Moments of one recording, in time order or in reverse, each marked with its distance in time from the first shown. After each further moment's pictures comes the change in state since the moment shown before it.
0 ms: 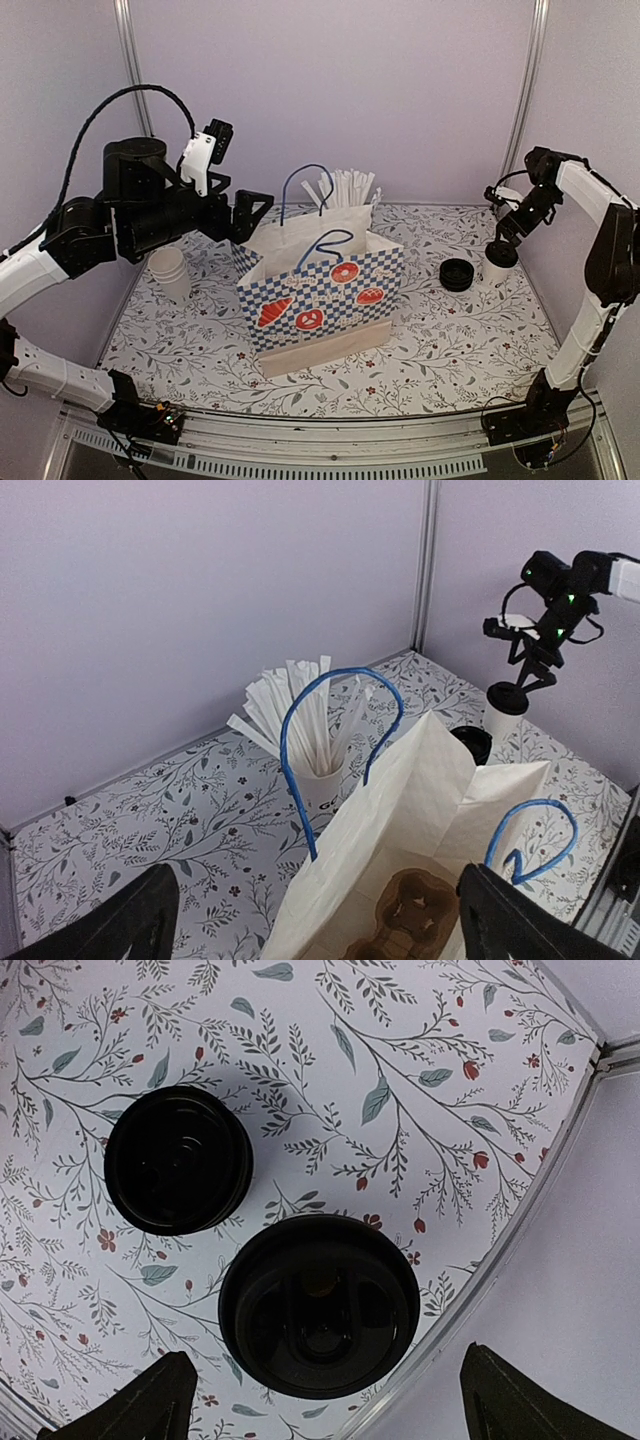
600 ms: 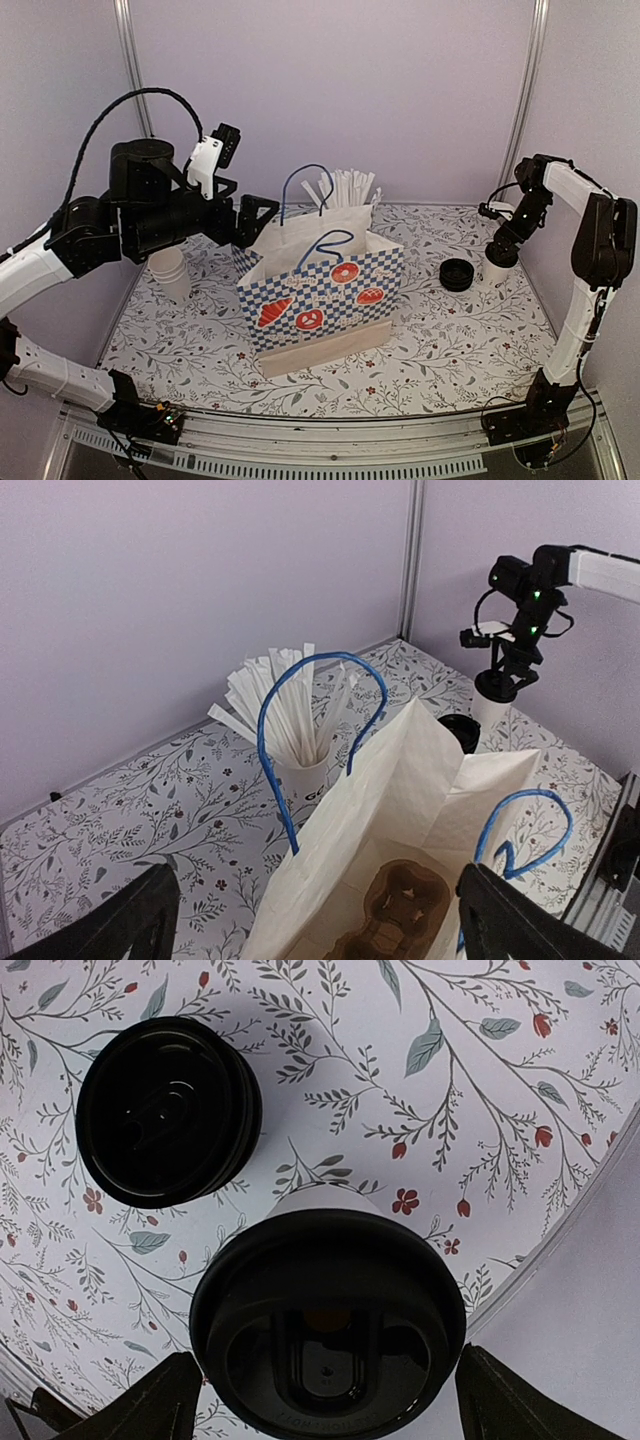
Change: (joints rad) left arm 0.000 0.016 0.000 -0.011 0.042 -0.013; right arm -0.002 0.184 0.122 -0.134 0.044 -0.071
